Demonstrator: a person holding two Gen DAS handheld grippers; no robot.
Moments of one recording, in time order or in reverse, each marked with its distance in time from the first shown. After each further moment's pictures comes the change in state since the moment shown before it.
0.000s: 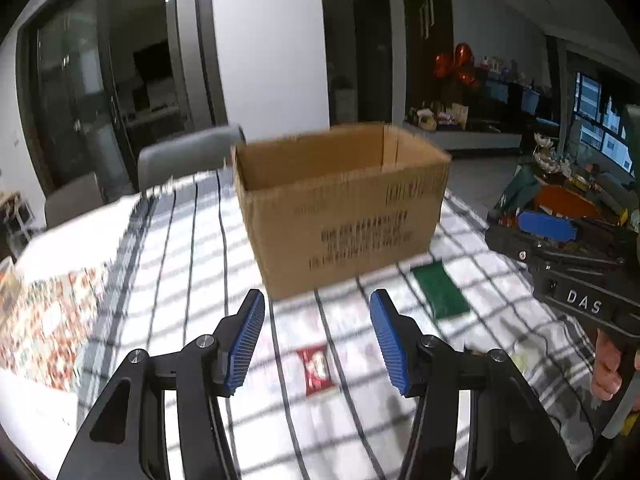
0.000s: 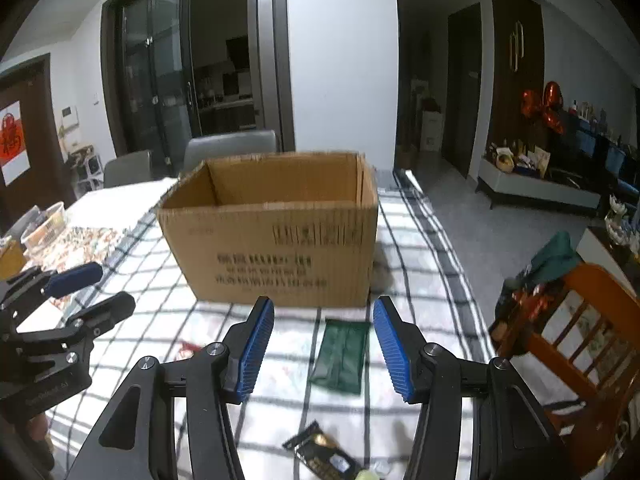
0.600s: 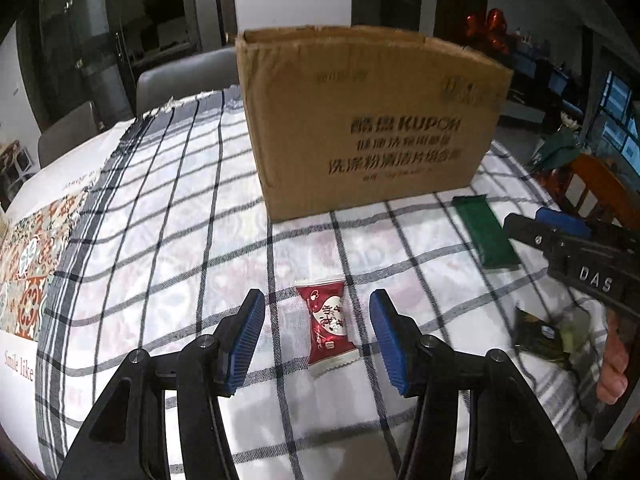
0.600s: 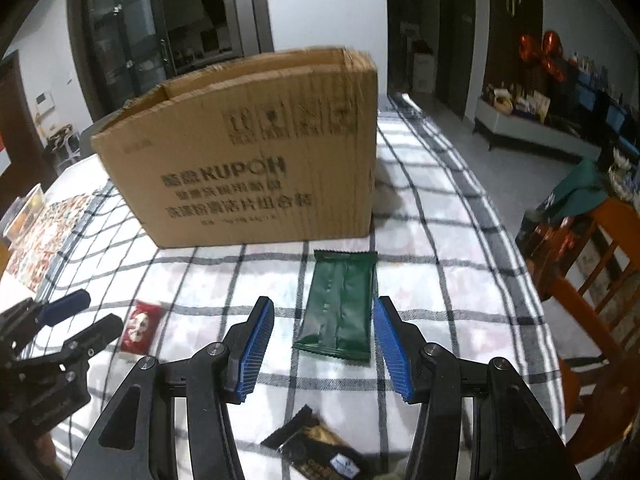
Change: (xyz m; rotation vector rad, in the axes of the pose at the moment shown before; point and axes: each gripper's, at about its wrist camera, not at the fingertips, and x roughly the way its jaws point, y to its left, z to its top) left arm 0.075 0.008 -0.041 -0.085 0.214 0.027; right arm 0.082 -0.011 -0.033 0.078 0.205 -0.020
